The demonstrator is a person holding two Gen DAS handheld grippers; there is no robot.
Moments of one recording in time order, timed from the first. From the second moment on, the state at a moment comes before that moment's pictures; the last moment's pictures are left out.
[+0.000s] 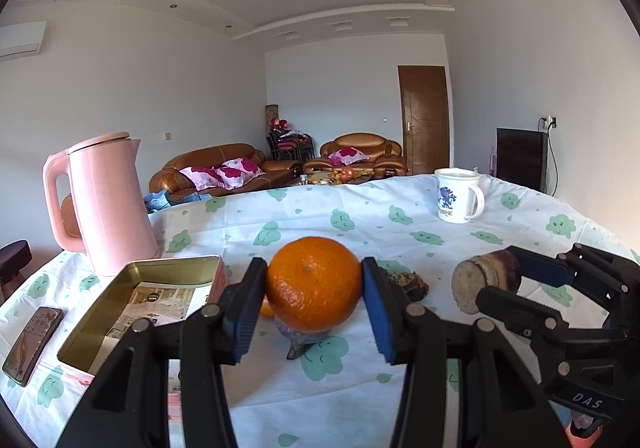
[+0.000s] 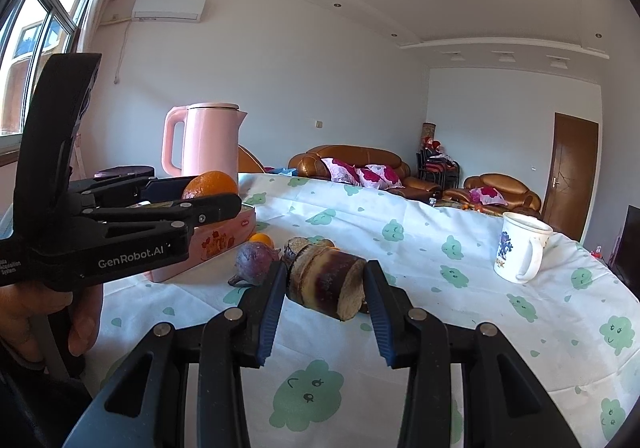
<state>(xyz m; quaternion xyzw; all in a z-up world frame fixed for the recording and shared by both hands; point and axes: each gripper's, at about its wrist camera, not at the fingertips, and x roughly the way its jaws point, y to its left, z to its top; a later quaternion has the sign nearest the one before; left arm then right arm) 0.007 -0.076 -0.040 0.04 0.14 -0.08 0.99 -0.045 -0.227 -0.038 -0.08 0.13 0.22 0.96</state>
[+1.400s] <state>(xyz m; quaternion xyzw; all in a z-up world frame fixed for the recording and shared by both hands) 0.031 0.016 -0.029 0.01 0.18 0.04 0.98 0.006 -0.142 0.024 -0.11 0.13 0.31 0.93</state>
